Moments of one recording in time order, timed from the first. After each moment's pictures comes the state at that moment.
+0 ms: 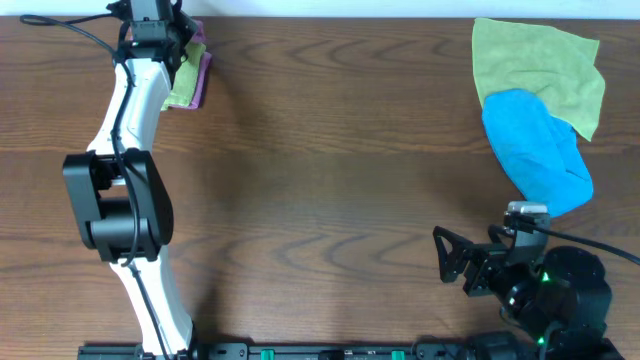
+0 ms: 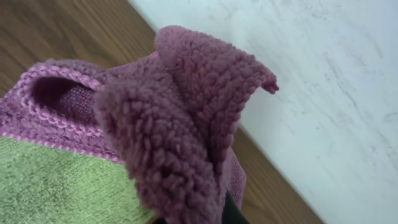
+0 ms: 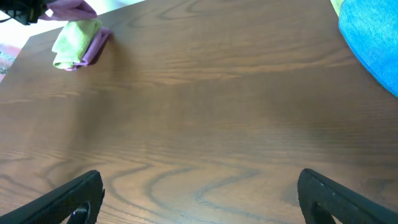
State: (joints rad) left arm 0.05 2.17 1.84 -0.34 -0.11 -0.80; right arm 0.14 0.46 0.79 -0.93 -0.21 0.33
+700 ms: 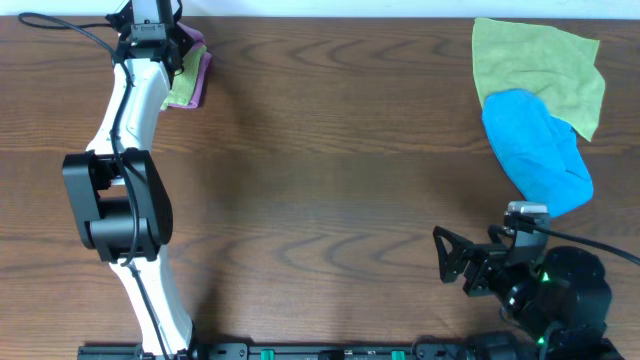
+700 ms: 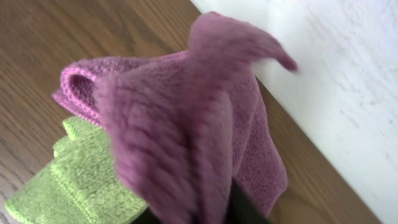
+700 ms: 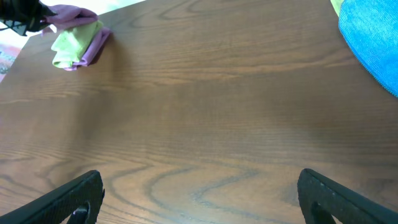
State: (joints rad) left arm 0.05 2.17 1.84 -0.48 -0.20 -0.76; right arm 0.14 0.46 0.79 -0.93 -0.21 0.33
